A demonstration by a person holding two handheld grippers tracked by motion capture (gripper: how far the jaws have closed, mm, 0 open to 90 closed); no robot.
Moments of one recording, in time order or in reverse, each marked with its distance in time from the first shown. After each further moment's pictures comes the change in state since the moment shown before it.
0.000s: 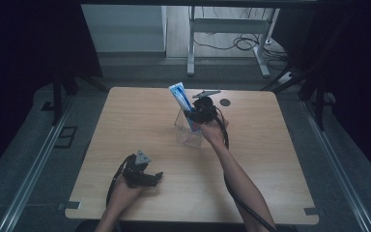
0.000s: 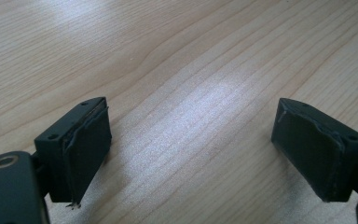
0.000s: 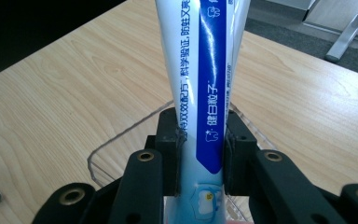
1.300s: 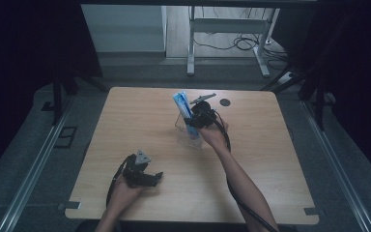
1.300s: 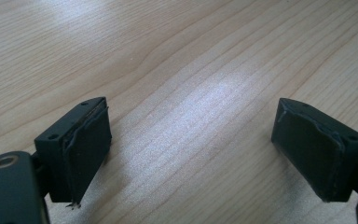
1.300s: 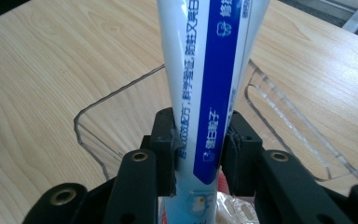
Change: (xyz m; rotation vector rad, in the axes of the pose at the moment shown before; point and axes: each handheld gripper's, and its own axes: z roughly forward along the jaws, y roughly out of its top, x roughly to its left) left arm 0.000 0.000 0.000 0.000 0.000 0.001; right arm 0.003 -0.011 0.008 0.122 0.004 -0.059
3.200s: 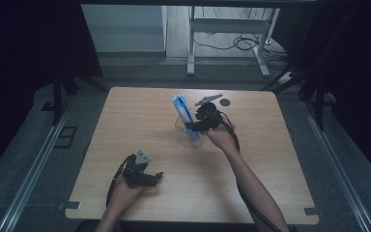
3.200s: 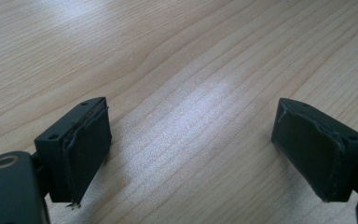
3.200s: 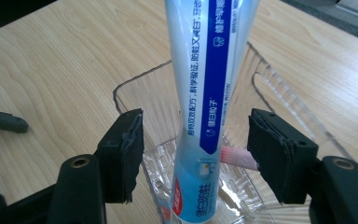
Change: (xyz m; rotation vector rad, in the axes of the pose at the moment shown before) left arm 0.000 0.000 0.000 -0.003 0.000 0.000; right arm -0.002 -0.006 -0.030 -0.019 0.065 -0.043
